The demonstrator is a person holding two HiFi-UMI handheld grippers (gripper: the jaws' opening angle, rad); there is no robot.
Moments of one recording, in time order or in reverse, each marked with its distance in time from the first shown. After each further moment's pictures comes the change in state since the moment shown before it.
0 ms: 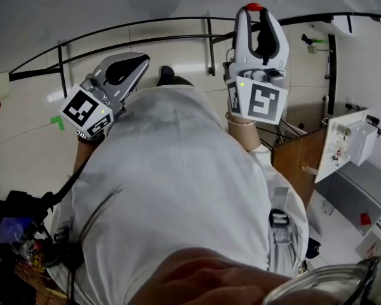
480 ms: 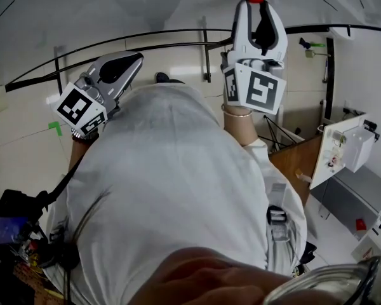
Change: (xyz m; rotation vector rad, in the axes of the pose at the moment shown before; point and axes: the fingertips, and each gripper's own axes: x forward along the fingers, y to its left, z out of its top) left arm 0.011 0.016 0.008 0.009 0.004 0.027; right arm 0.031 -0.026 -0.003 0.027 -0.022 -0.043
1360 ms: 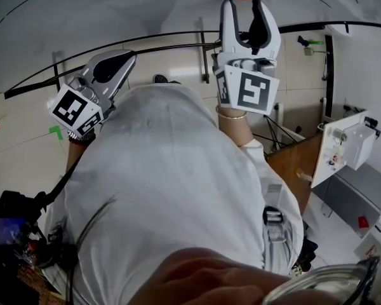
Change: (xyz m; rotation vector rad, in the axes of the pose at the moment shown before) left arm 0.001 0.007 0.008 0.031 0.013 0.027; right arm -0.001 0.010 0.004 -0.003 -0.008 0.032
